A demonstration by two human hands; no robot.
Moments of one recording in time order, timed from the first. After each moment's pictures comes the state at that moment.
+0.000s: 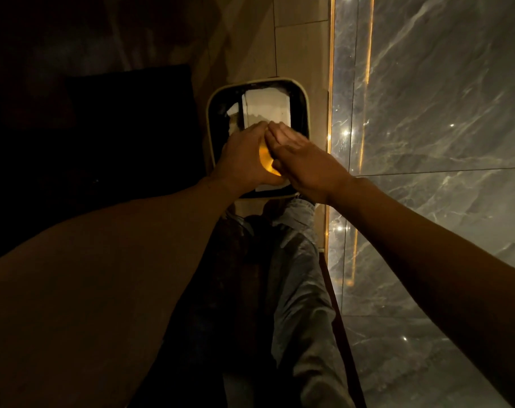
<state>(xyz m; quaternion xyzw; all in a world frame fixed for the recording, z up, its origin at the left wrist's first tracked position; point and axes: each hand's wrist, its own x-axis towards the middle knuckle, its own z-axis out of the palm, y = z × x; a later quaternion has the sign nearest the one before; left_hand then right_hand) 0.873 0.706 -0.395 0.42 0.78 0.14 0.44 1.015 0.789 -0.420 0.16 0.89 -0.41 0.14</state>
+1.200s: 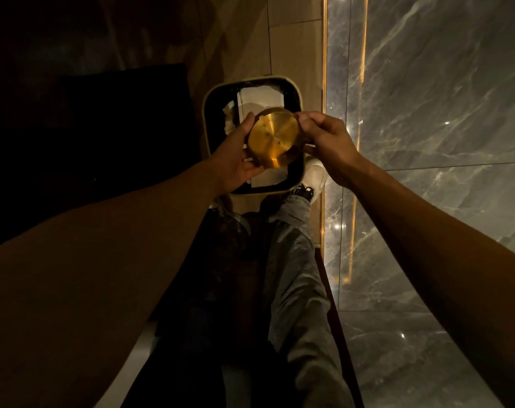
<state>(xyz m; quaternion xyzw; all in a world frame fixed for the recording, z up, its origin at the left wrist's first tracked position) 0.872 0.721 -0.375 -0.23 0.63 0.34 0.66 1.024 0.812 -0.405 0.50 0.43 -0.76 -0.03</state>
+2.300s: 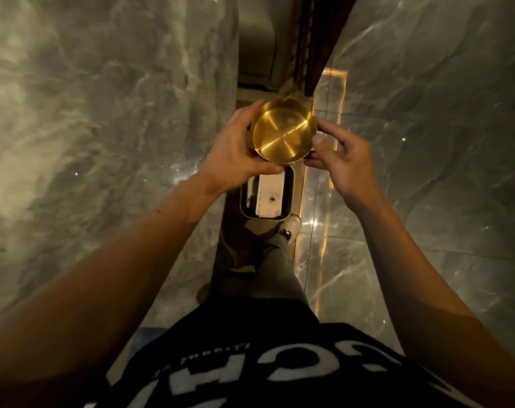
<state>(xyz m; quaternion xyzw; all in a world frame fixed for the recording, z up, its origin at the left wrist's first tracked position) 0.833 0.662 0.042 0.35 0.75 0.40 0.39 0.998 0.791 0.025 0.38 0.63 -0.66 -0.15</state>
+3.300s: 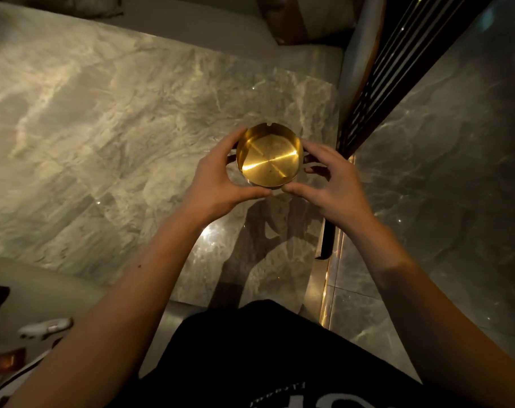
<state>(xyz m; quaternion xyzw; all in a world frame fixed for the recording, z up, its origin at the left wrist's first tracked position) 0.728 0.405 0.155 0.35 0.77 0.49 0.21 0.868 0.571 0.154 0.21 0.84 -0.47 -0.15</state>
